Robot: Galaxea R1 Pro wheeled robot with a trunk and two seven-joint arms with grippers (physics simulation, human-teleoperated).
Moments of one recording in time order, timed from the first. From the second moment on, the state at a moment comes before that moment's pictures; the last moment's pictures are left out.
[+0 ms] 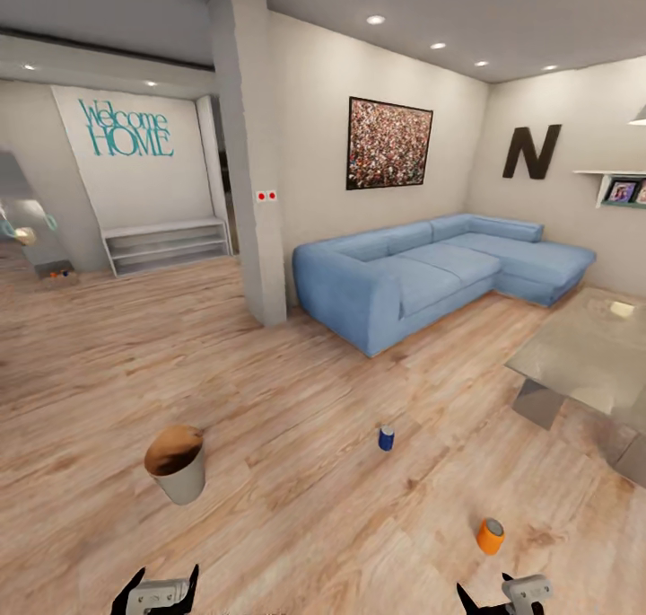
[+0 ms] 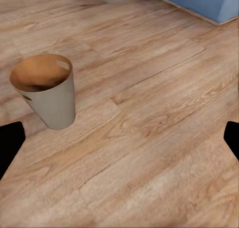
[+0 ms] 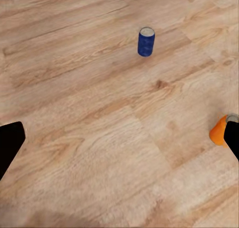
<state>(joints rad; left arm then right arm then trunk) 0.07 0.09 0.00 -0.96 0.10 -0.35 0.00 -0.03 -0.12 -0.26 -0.83 0.10 -0.24 0.39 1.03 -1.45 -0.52</state>
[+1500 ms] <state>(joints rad) 0.07 0.09 0.01 -0.96 0.10 -0.35 0.00 -0.03 -0.12 -0.26 -0.81 0.10 -0.24 0.39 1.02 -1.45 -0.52</state>
